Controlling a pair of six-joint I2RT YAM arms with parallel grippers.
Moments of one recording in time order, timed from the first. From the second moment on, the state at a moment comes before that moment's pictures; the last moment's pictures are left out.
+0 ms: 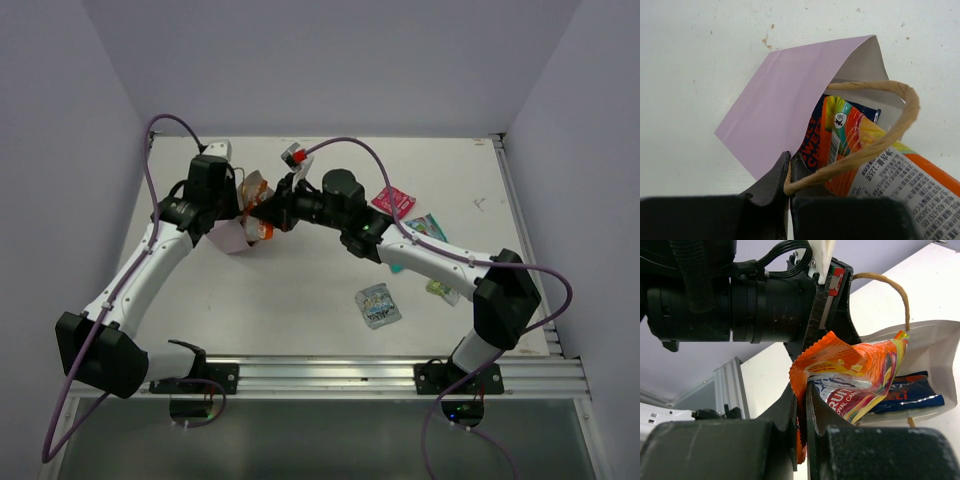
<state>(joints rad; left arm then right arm) -0.31 1.29 1.19 -0.62 -0.22 -0.30 0.88 1.65 1.31 0.28 -0.33 0.39</state>
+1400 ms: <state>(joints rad) -0.32 1.22 1.11 -0.57 -0.13 -0.28 0.83 1.87 1.23 0.36 0.02 0.94</state>
